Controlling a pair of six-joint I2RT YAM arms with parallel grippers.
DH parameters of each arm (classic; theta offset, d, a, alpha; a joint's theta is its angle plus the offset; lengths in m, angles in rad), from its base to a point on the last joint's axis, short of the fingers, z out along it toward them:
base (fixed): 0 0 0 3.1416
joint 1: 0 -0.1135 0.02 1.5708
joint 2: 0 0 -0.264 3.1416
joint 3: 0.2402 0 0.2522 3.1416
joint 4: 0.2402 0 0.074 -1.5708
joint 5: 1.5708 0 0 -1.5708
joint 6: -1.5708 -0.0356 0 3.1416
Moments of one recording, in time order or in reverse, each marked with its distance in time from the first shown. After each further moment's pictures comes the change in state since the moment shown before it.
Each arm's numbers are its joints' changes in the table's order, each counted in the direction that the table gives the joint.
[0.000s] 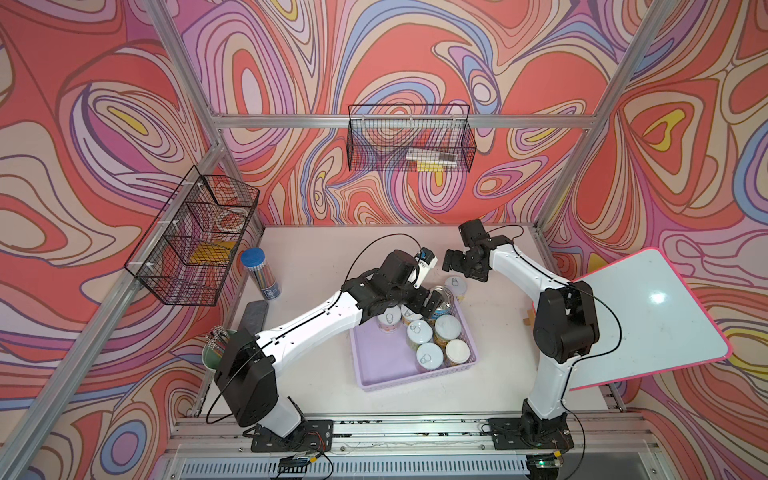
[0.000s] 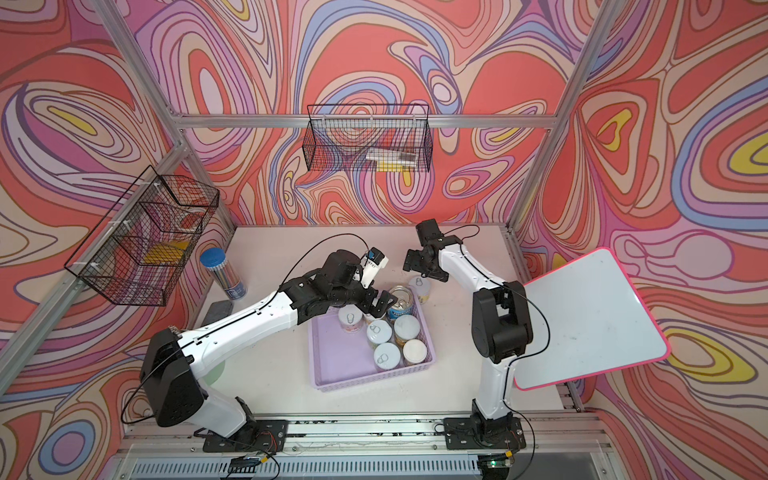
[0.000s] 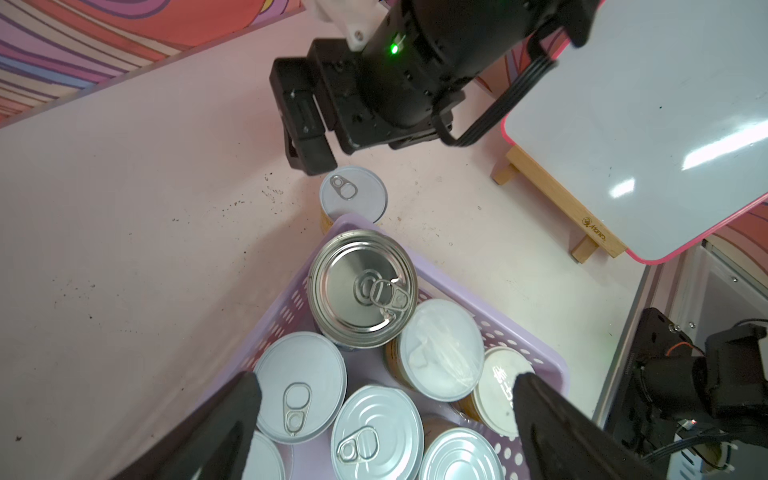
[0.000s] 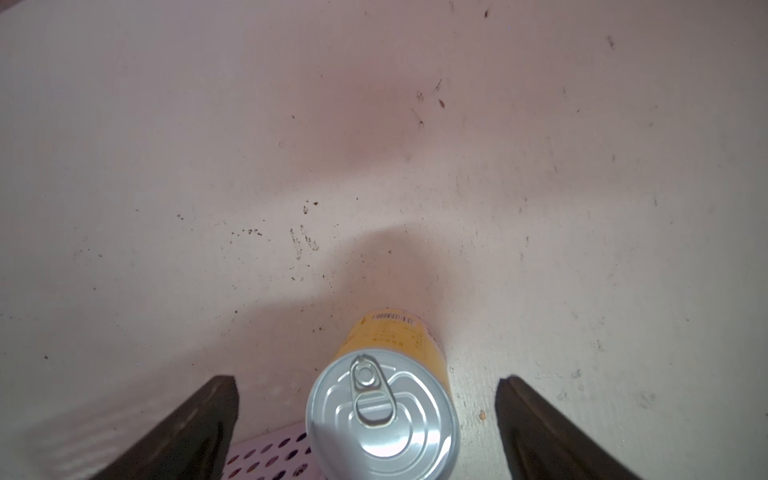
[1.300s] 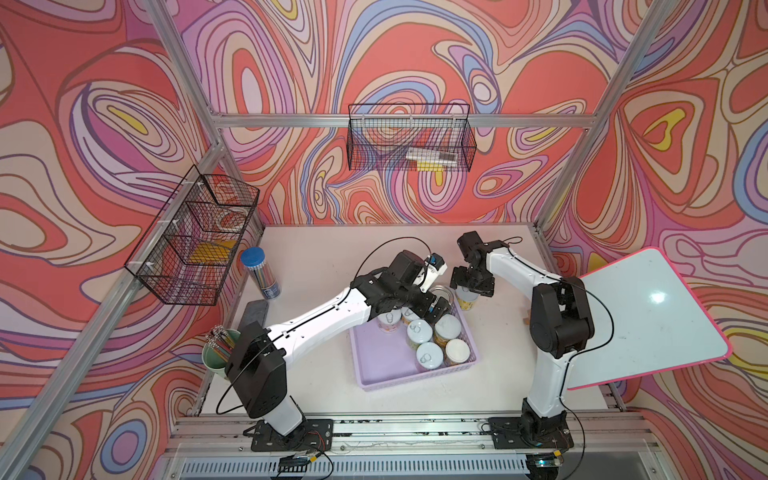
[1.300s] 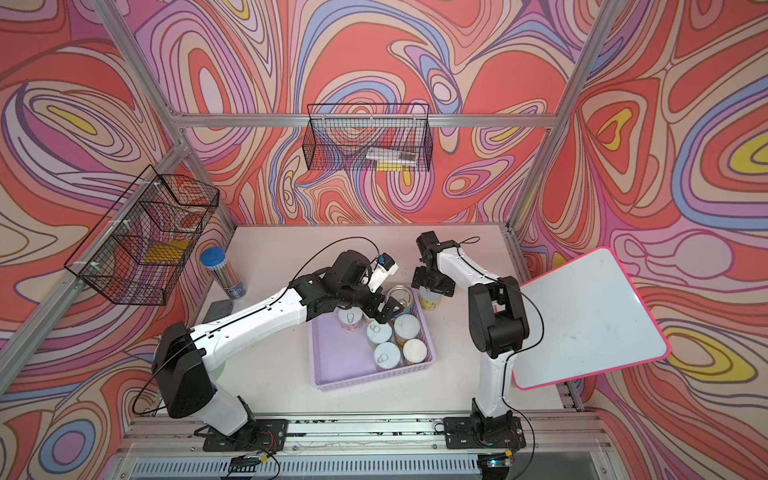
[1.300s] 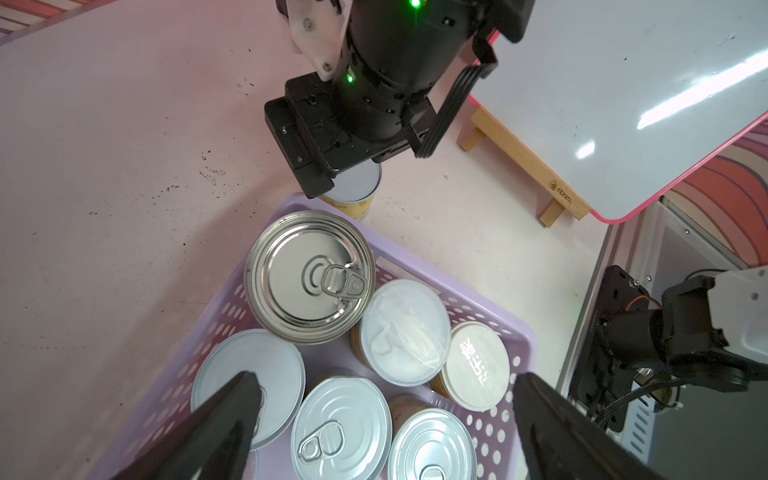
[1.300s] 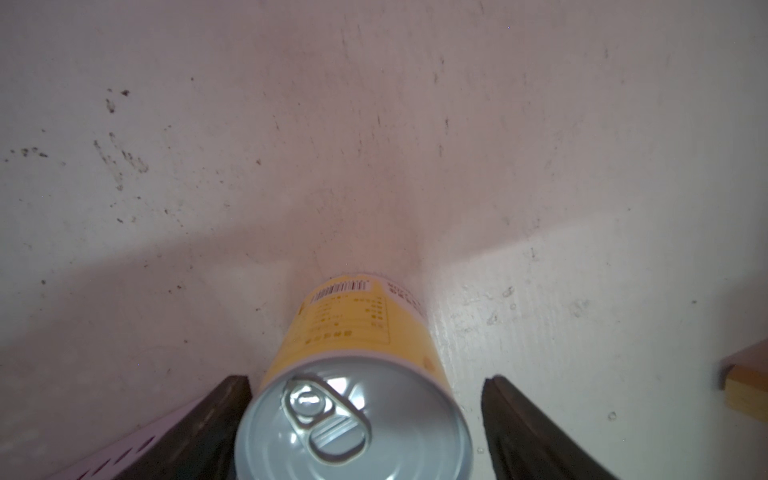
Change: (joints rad) left arm 0.022 0.048 0.030 0.064 0.089 -0.018; right arm 0.008 0.011 -0.078 0.145 0.056 -0.030
